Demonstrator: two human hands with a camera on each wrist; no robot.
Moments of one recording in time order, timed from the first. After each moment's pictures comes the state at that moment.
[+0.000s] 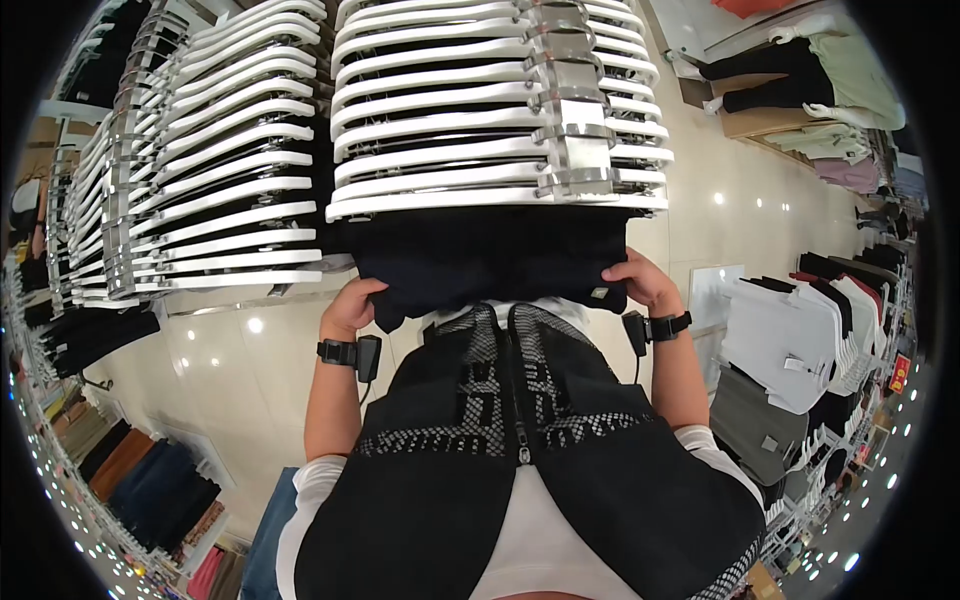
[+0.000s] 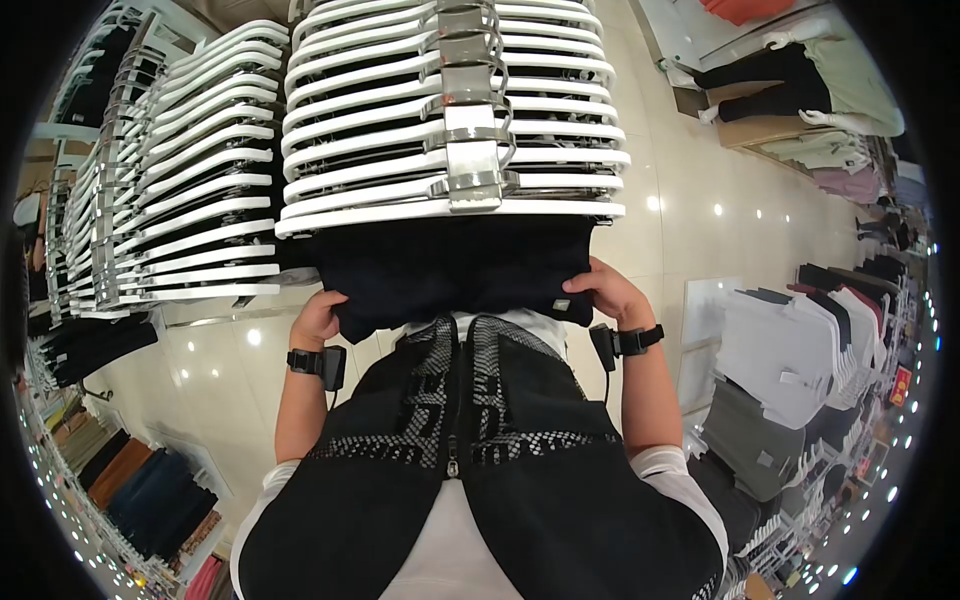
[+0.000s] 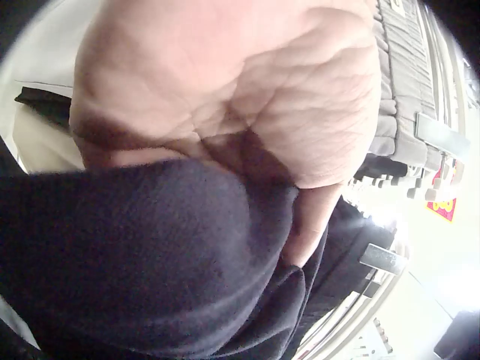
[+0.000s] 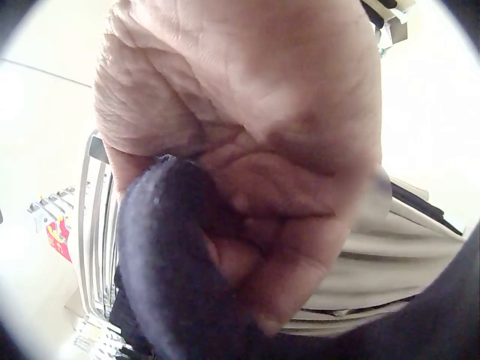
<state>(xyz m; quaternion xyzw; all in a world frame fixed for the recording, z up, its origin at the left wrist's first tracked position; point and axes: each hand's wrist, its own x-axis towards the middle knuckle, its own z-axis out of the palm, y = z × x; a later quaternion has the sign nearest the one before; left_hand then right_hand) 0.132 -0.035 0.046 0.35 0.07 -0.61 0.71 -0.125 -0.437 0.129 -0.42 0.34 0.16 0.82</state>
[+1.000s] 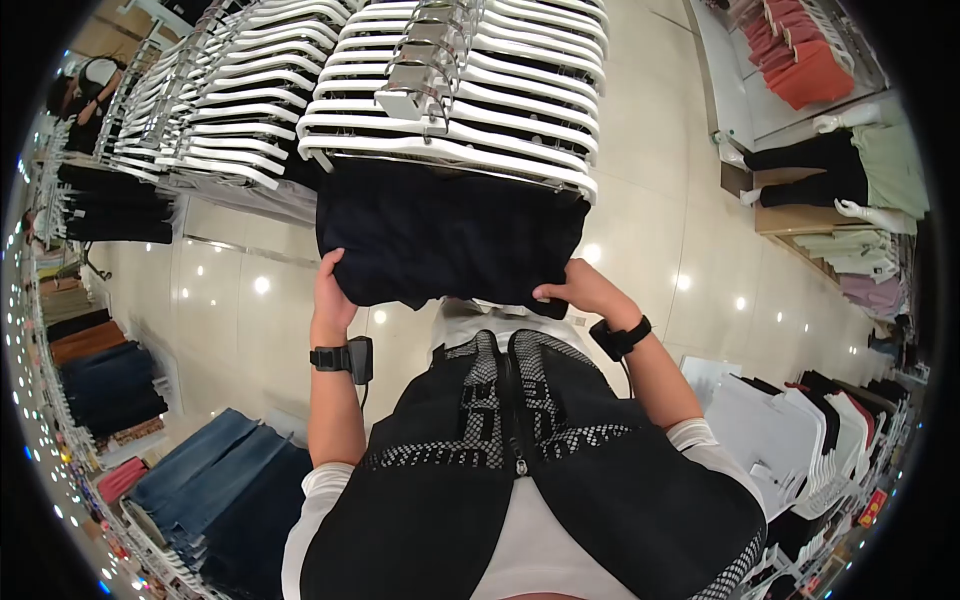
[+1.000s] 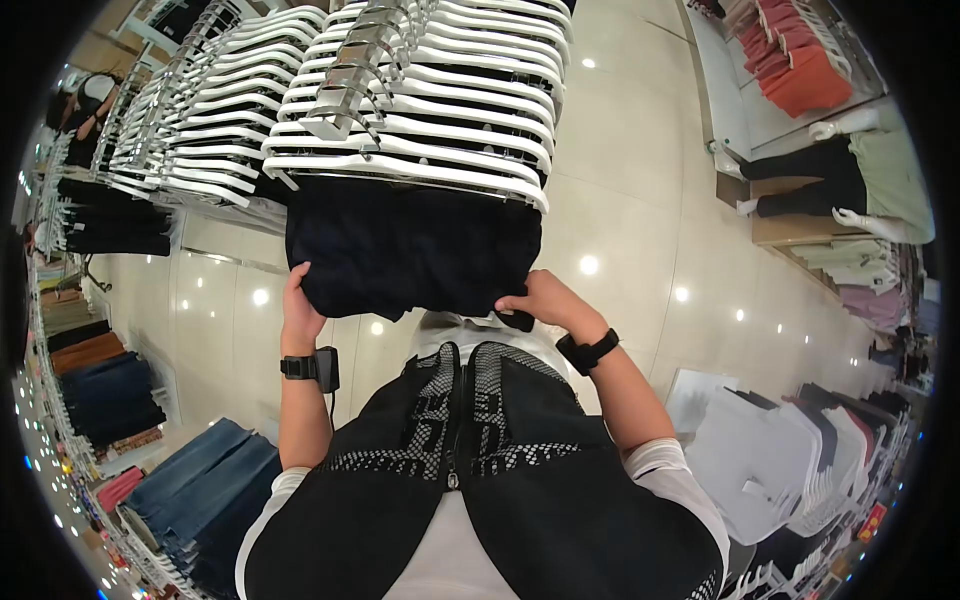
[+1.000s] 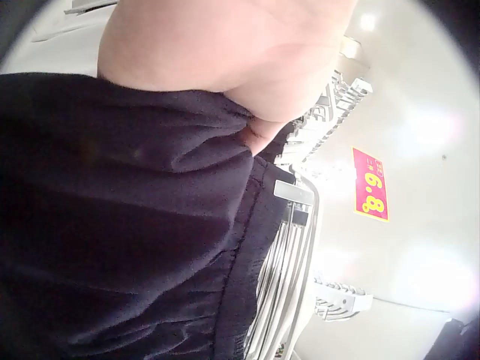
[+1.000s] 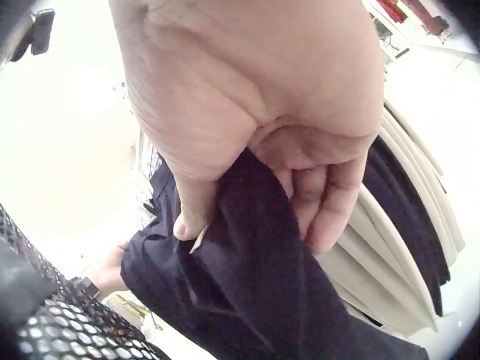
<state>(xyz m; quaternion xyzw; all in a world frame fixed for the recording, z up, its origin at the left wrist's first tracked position) -0.009 -0.107 0.120 0.40 0.16 -0.26 0.86 -0.146 -0.490 0.096 -0.83 0.09 0.21 0.50</state>
